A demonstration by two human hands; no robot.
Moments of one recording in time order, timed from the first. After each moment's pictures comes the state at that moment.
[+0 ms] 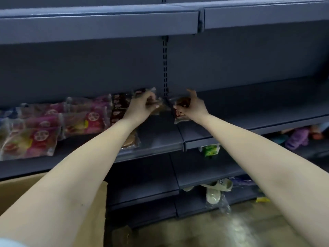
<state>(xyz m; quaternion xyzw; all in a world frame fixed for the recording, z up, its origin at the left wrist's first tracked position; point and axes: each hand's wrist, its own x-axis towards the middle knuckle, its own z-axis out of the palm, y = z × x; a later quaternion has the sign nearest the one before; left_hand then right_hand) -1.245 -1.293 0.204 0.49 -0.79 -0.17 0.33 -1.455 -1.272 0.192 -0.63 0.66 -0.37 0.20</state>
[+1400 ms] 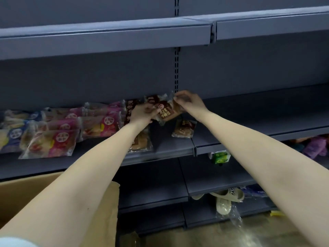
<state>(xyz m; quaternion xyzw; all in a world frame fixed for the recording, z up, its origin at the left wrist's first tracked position) -1.224 -1.287 0.202 0.56 -0.61 -0.38 0.41 -1.419 -1.283 0.219 -0.63 0.54 -0.46 0.32</state>
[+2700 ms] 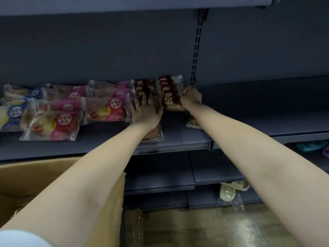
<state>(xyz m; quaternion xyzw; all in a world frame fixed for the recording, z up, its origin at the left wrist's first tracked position) -1.202 -1.307 0.148 0.70 -0.71 -0.06 0.09 -1.358 -1.340 0.174 -0.53 0.71 -0.35 0.30</state>
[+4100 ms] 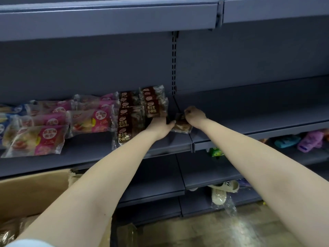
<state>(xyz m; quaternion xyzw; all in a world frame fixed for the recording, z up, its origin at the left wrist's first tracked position) -1.276 -1.278 0.160 0.58 -0.76 -0.26 0.13 -1.437 -1.312 0.143 -0.57 0.76 -0.19 0.26</state>
